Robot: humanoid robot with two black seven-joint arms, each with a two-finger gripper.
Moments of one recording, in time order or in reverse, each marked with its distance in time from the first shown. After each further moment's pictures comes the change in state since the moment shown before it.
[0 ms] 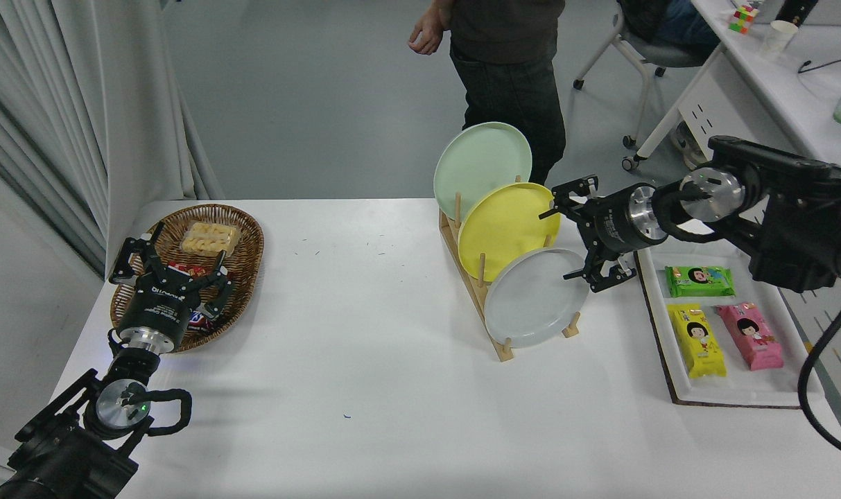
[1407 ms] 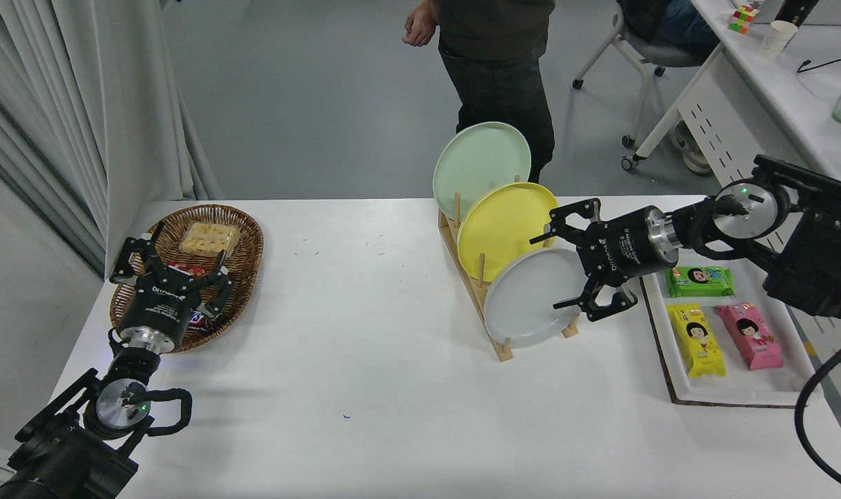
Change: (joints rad) left arm 0.000 0.000 0.000 0.000 0.000 0.000 0.000; right arm -0.130 -0.089 0.217 -0.031 0.028 0.274 0.040
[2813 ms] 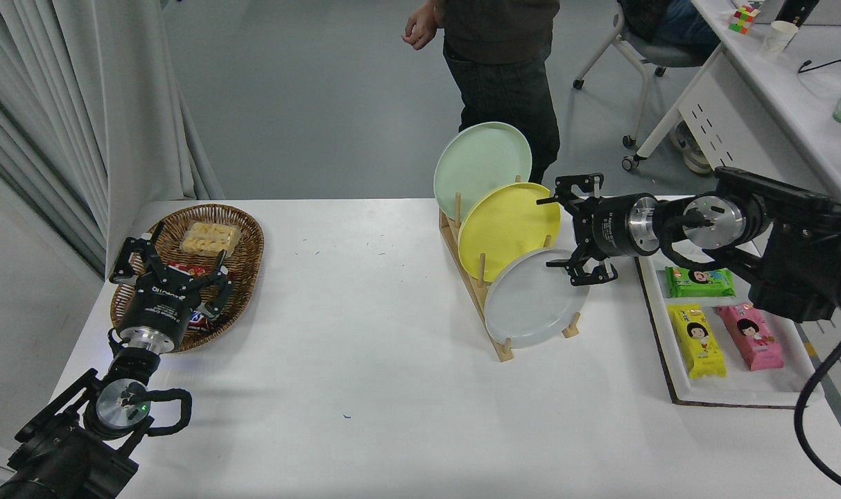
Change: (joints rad) left arm 0.000 0.000 0.000 0.000 0.000 0.000 0.000; right arm 0.031 0.061 -0.114 0.039 -0.069 -0.289 0.287
